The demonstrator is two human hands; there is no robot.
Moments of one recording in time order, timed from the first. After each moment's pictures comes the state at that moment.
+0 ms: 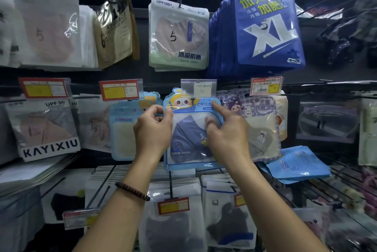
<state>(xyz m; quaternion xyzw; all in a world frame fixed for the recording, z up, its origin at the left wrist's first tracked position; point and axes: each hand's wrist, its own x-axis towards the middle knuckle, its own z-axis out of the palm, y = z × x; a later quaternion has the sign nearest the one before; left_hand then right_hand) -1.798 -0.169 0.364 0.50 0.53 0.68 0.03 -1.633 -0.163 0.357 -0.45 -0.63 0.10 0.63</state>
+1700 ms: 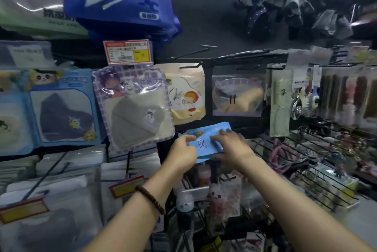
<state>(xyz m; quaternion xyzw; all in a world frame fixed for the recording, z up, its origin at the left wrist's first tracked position) -1.484 -0.083 0.252 0.59 0.56 0.44 0.38 -1.300 -0.031 0.239 -0.64 -0.75 -0.08 0.11</state>
